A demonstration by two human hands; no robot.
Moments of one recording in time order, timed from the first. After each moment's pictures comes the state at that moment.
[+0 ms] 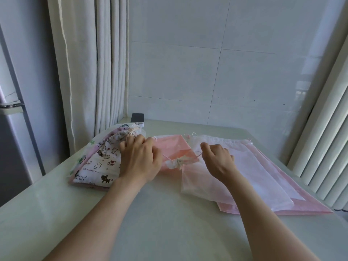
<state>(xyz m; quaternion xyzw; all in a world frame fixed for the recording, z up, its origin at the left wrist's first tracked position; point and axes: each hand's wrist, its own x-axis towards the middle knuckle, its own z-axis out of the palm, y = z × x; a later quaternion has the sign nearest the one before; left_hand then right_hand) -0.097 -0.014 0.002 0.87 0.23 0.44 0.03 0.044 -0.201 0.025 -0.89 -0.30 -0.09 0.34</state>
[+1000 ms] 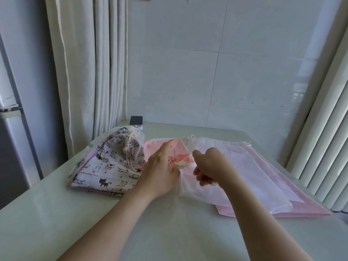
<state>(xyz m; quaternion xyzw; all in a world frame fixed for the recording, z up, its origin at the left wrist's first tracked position) -0.085 -0.046 -0.009 0.89 0.06 0.34 0.30 0.004 -0.200 0.058 -0.91 -0.18 0.10 0.36</state>
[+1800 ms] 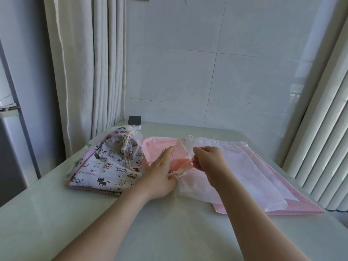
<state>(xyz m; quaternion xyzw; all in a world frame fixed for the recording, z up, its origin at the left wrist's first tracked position) -0.086 -0.048 -0.012 0.93 0.10 0.18 0.29 0.022 -0.189 0.038 -0.75 -0.14 0.10 0.64</state>
